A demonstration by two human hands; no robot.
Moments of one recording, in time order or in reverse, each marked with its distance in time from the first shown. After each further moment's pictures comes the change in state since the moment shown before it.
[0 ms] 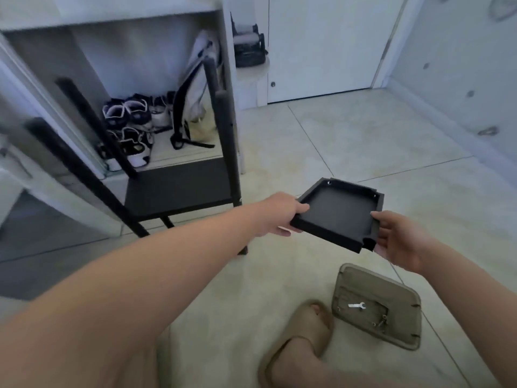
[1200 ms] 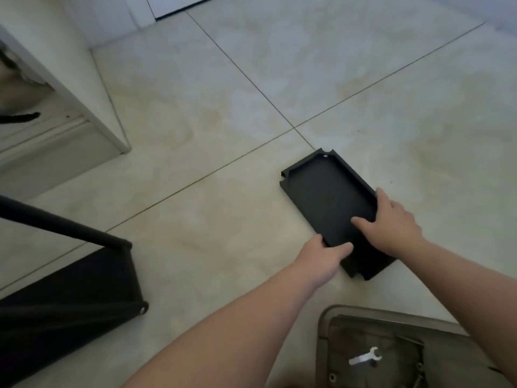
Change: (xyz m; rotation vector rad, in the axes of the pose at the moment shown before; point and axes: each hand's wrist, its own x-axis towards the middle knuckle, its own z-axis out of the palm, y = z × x) left_hand 0.367 -0.135 0.224 -0.036 -0.179 -0.131; right_hand 0.371 0.126 -0.151 -1.191 0.458 0.044
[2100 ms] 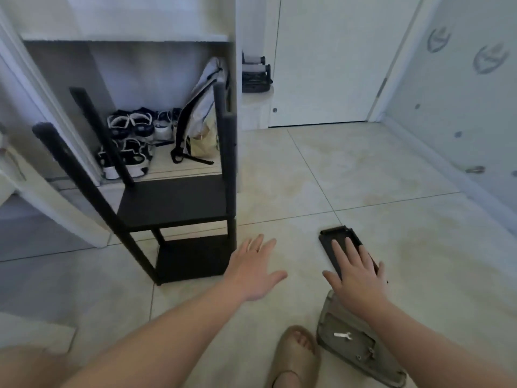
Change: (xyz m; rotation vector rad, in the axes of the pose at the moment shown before) left_hand -0.394 -0.012 -0.142 0.875 0.550 0.263; right_hand -0.361 -0.081 -0.109 -0.376 0.166 -0.582
